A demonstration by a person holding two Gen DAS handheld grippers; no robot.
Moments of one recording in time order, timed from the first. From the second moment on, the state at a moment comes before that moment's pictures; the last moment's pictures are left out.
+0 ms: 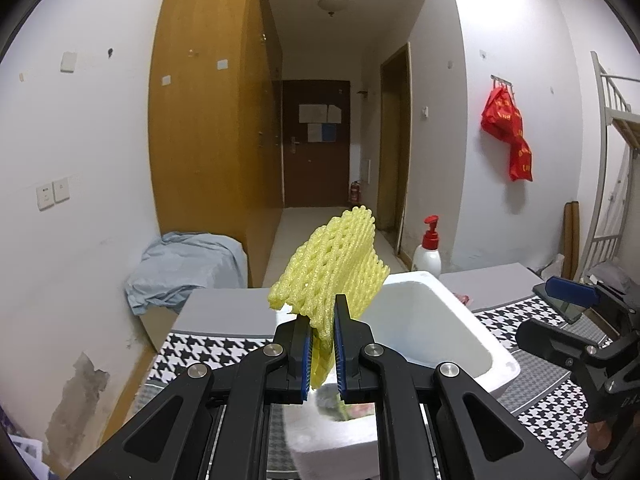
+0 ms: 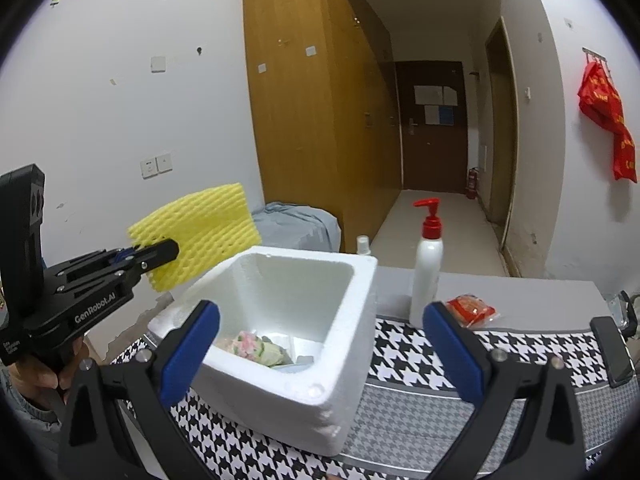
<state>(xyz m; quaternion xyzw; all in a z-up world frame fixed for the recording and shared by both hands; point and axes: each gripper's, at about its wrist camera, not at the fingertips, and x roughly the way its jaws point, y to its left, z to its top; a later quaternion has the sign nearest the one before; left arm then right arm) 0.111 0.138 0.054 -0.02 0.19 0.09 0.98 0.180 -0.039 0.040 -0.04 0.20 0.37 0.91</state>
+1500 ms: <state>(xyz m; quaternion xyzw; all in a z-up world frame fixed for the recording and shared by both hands) 0.147 0.115 0.048 -0.03 0.19 0.14 0.97 0.196 -0.109 0.026 0.00 0.21 0.33 0.92</state>
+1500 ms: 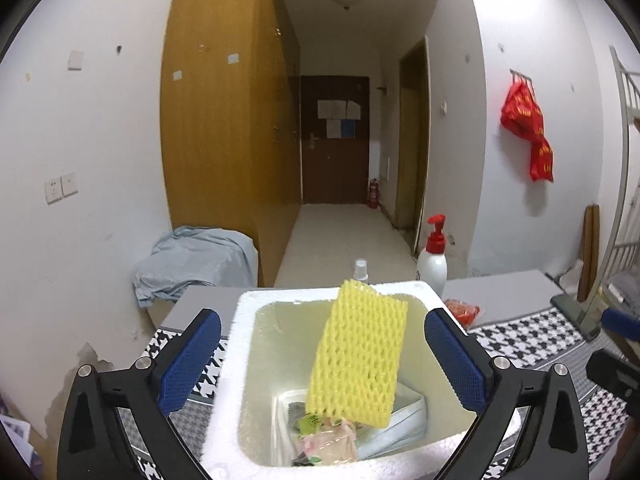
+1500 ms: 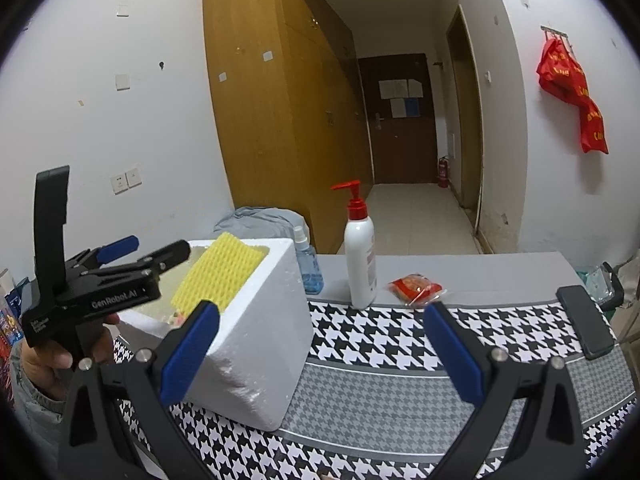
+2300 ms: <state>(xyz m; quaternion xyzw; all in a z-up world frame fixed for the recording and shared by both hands) 0.078 0.108 0.074 -0.03 0.14 0.14 0.98 0.146 -0.114 0.048 -0.01 0.17 0.34 0.93</state>
